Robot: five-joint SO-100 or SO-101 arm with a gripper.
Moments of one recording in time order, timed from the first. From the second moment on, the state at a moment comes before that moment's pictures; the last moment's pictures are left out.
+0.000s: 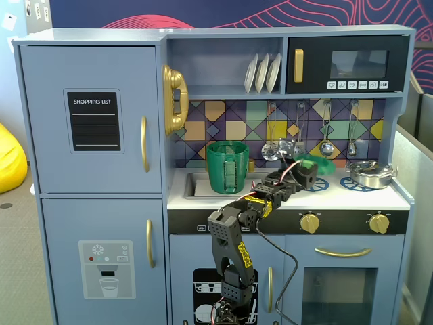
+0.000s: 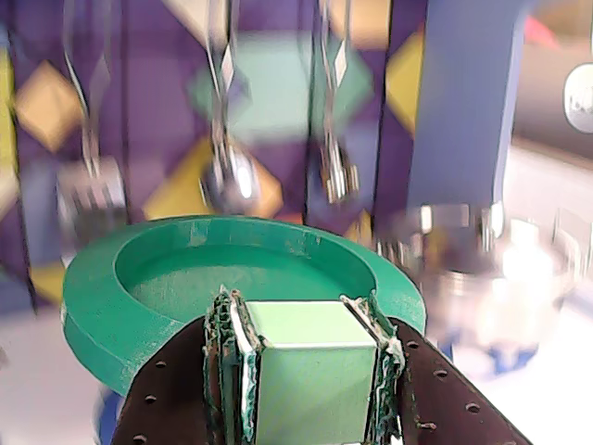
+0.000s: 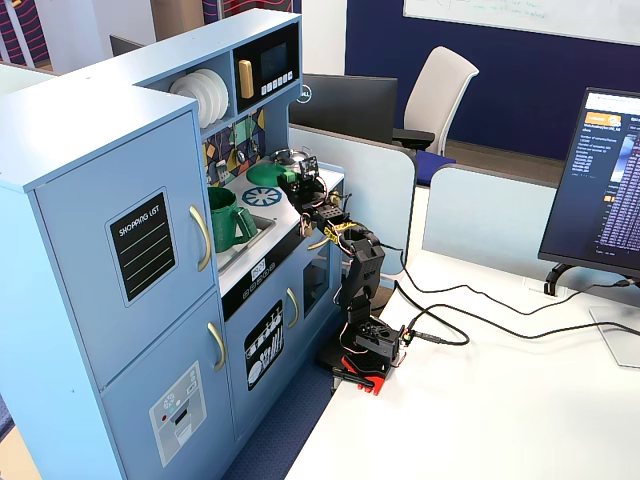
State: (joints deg) arm 34.5 106.3 108.6 -14.2 -96.2
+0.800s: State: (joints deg) arm 35.1 97.7 110.8 -19.2 -95.1
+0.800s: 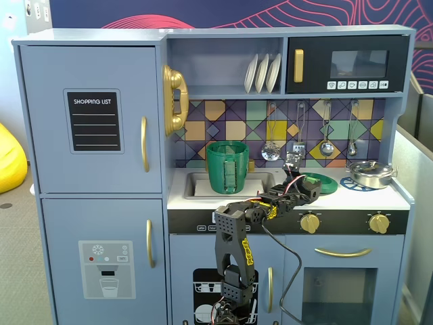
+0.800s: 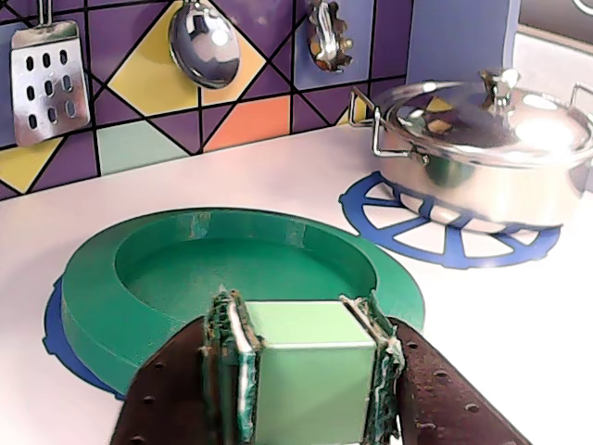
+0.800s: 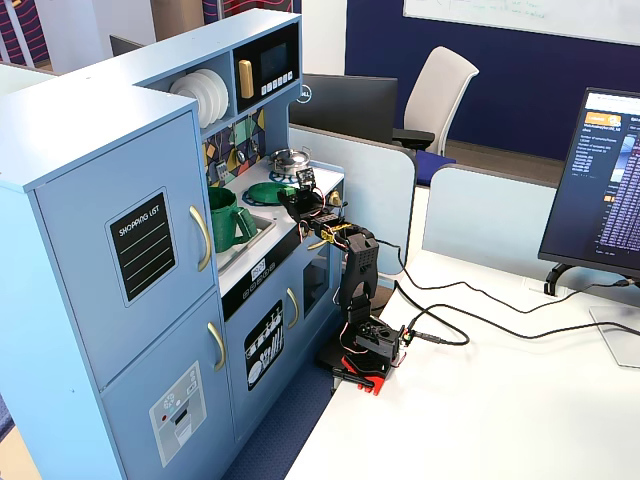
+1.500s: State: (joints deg) arm 35.0 111.1 118.2 -11.8 -95.4
